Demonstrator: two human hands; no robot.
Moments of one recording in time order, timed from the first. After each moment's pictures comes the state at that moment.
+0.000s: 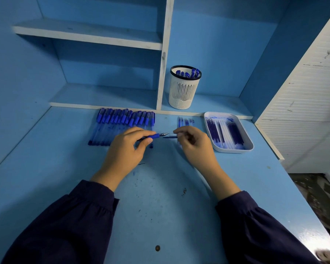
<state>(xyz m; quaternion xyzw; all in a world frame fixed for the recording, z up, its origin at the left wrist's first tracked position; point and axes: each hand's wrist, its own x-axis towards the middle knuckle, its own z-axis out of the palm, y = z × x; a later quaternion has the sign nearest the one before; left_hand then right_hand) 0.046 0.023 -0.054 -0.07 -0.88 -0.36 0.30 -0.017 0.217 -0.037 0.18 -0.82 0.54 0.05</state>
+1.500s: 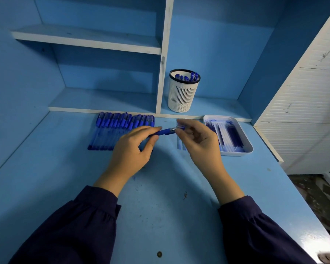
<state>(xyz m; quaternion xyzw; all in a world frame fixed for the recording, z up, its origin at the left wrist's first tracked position) 0.036 0.031 -0.050 -0.10 -0.86 -0.36 0.36 -0.007 0.217 -0.016 0.24 -0.72 0.64 0.10</state>
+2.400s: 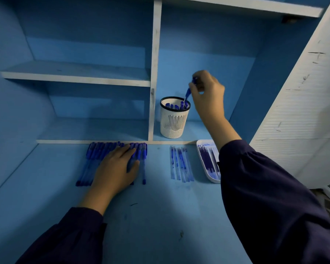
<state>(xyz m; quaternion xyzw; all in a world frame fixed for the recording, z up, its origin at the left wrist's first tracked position) -0.002 -0.001 -0.042 0.07 -0.97 -0.18 0.11 -0.165 0.211 0.094 0.24 -0.79 0.41 0.39</state>
